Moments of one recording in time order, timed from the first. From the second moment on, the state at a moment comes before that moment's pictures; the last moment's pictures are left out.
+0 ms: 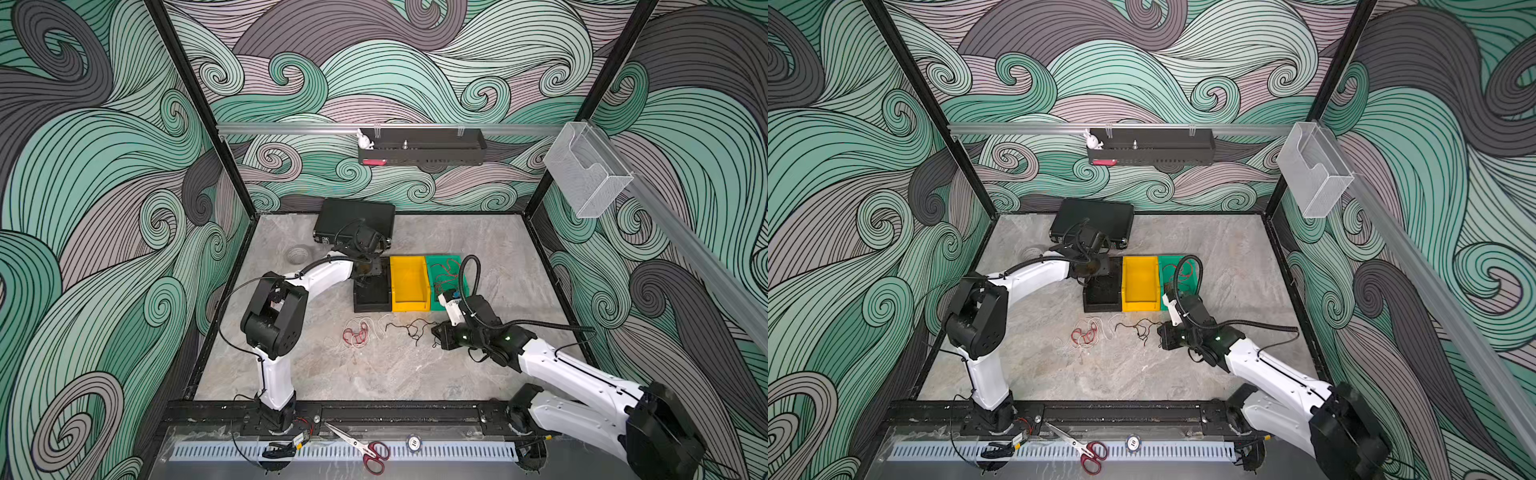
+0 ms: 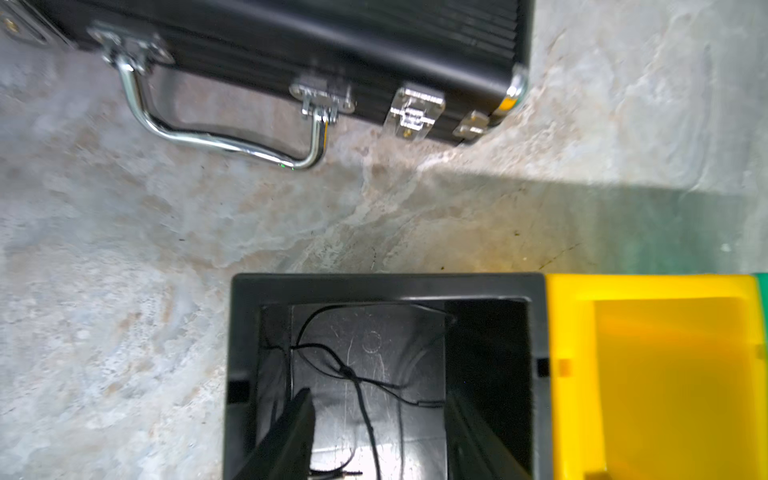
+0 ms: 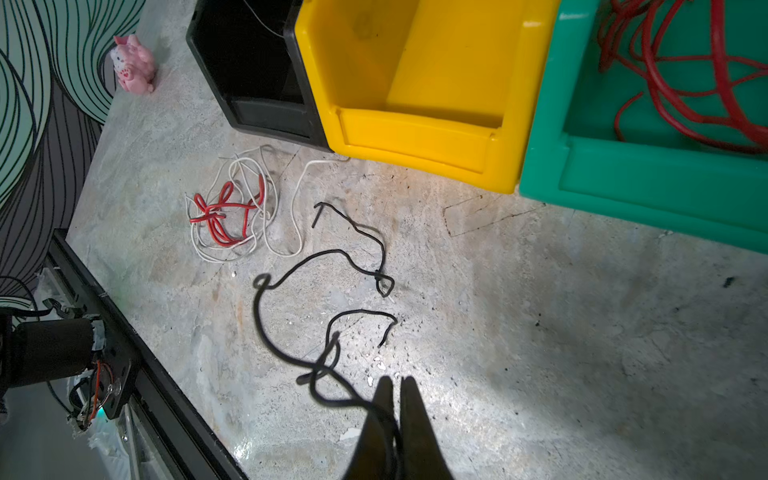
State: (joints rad) left arm -0.52 1.86 1.37 -0.49 -0.15 -0.57; right arm 0.67 1.04 0.48 -0.26 -0.21 0.44
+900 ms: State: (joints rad) left arm -0.57 1.30 0.86 -0.26 0.25 -0.45; right arm 0.64 0.91 0.57 -0.30 -0.31 0.46
